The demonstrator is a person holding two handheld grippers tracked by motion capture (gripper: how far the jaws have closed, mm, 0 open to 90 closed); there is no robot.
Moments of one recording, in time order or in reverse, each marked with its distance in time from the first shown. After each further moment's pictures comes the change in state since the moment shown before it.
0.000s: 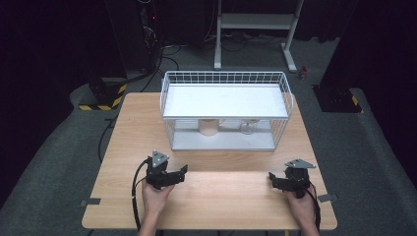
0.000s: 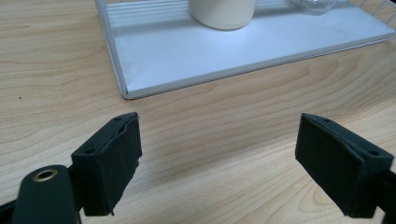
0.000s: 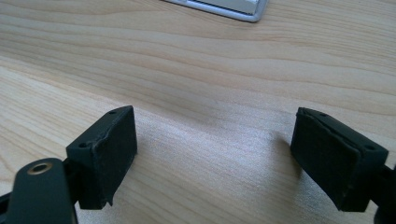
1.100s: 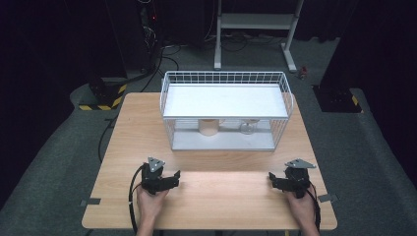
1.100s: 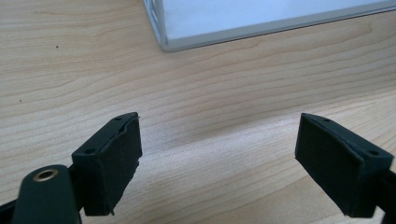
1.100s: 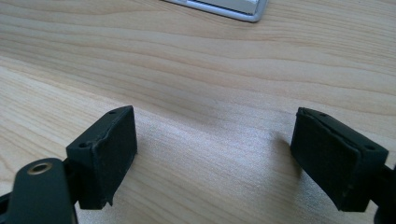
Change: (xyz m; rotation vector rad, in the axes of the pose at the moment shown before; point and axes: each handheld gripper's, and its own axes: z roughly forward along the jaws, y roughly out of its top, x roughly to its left) left arm 0.016 -0.026 0.006 0.074 0.097 -0.007; right arm 0.000 0.000 0.000 0.000 0.000 0.000
